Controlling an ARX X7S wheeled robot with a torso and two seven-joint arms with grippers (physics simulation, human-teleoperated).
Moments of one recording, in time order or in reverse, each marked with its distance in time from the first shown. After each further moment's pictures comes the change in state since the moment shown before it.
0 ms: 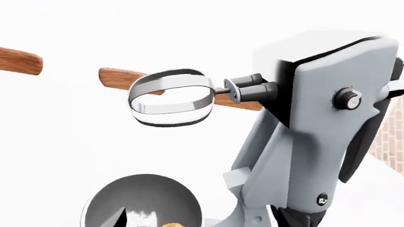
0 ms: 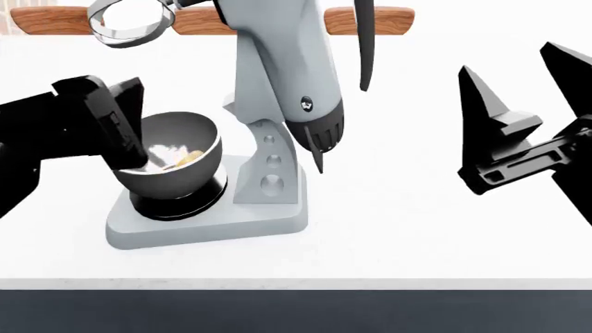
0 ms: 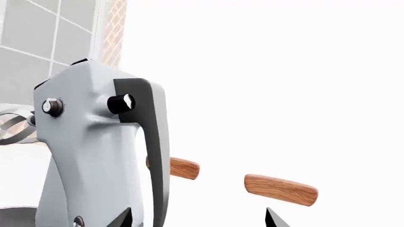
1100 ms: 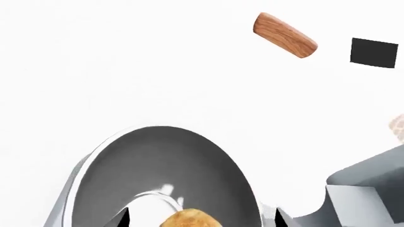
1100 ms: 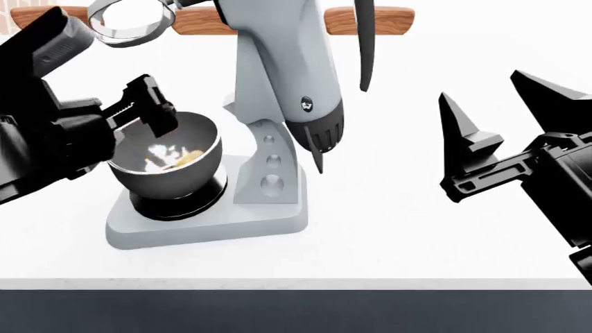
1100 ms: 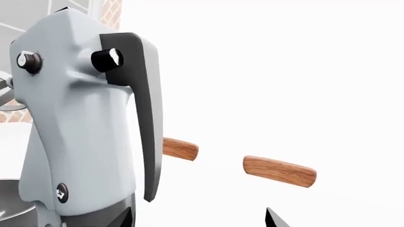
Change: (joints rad) left arm -0.027 0.203 0.215 -0.674 0.173 -0.117 0.229; right arm -0.050 -0.057 -0.075 0.073 -0.165 -0.019 -0.099
